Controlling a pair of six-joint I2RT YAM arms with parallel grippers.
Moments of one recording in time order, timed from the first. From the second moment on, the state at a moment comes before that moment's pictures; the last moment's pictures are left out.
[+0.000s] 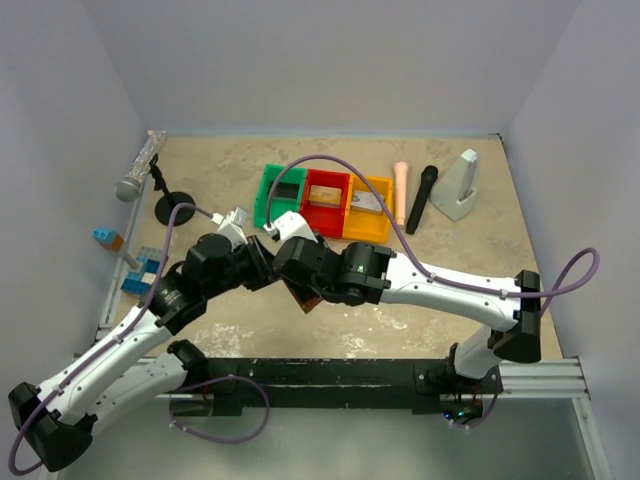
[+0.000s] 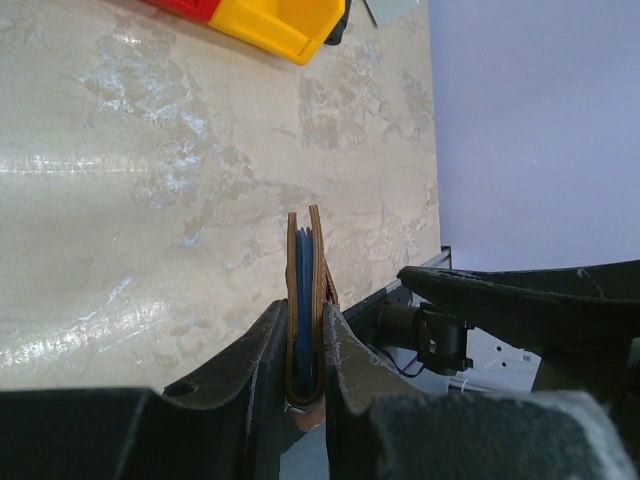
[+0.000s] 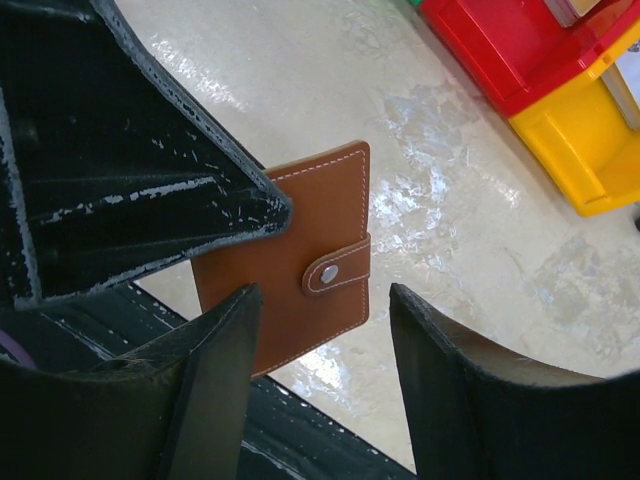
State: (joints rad) left arm -0.69 0.76 0.70 -0.38 0.12 -1.01; right arm 1.30 1.56 1.58 -0.94 0.53 0.42
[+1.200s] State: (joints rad) left arm -0.69 0.72 0.70 -0.43 0.12 -1.04; right arm 1.30 1.73 1.72 -1.09 0.58 0.44
